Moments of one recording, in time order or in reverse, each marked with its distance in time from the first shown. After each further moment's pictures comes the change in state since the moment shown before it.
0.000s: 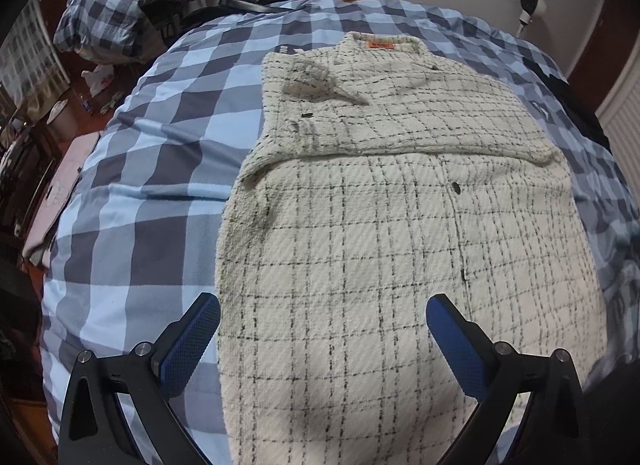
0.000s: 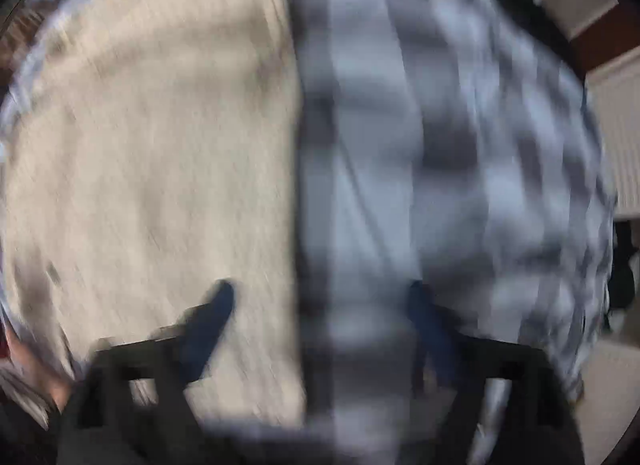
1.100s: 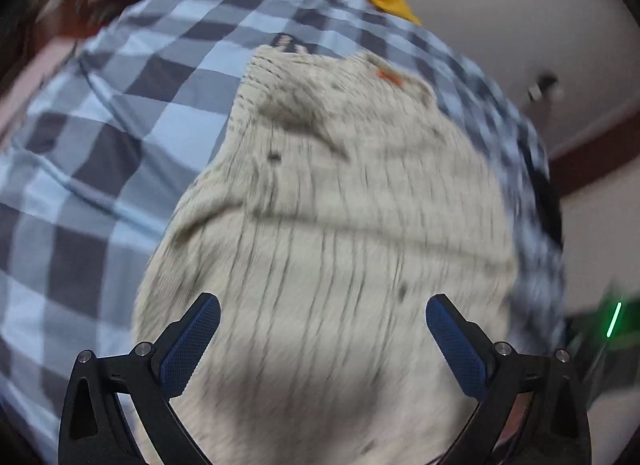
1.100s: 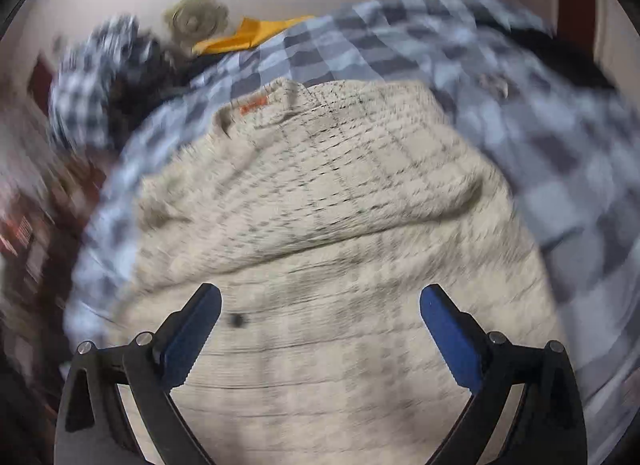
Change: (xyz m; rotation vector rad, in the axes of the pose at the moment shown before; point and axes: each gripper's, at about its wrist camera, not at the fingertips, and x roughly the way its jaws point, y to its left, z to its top) left arm 0.052 0.040 0.112 -0.401 0.091 -0.306; right arm 0.012 0.074 0.077 0.261 -0.336 0.214
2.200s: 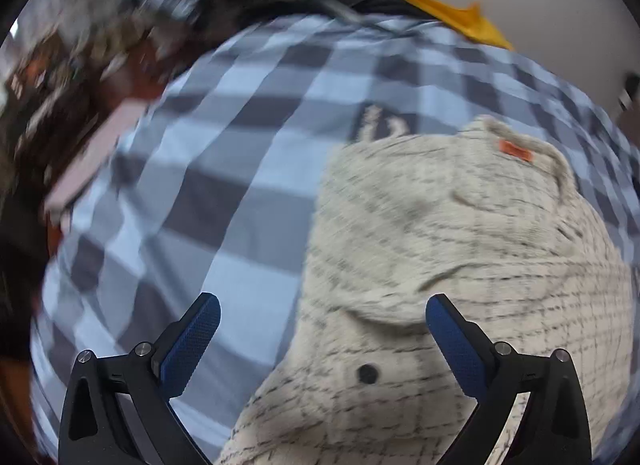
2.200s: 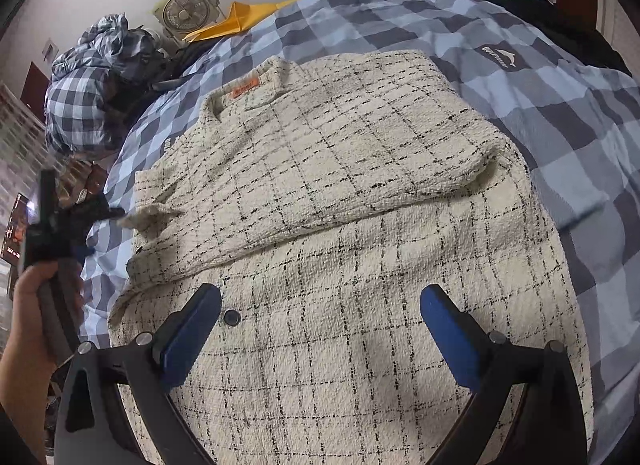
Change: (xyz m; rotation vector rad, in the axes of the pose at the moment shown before) left arm 0.083 -0.021 0.108 0.125 -0.194 0.461; right arm -0.009 -0.014 -0.001 0.093 0.072 0.083
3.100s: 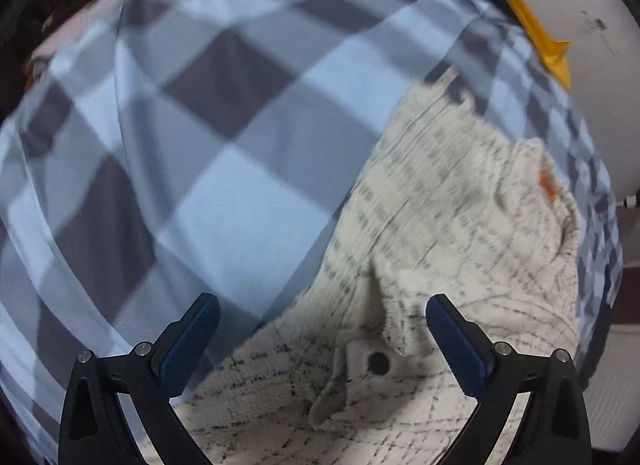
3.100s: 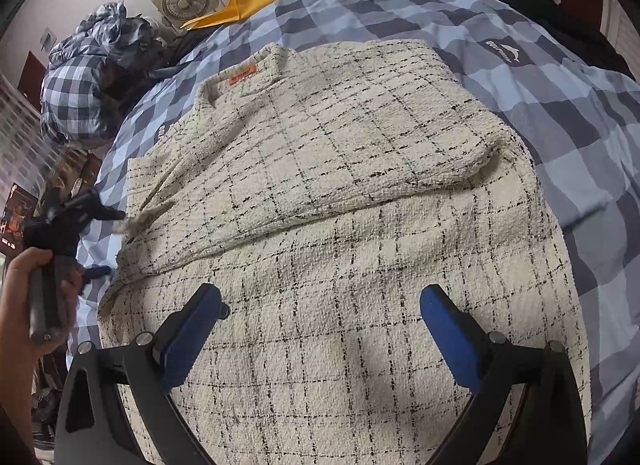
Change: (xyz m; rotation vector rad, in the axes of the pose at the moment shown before) left arm 0.044 0.076 -0.012 -0.401 0.268 -0.181; right arm 0.008 -0.001 -0.002 -0.016 0.024 -0.019
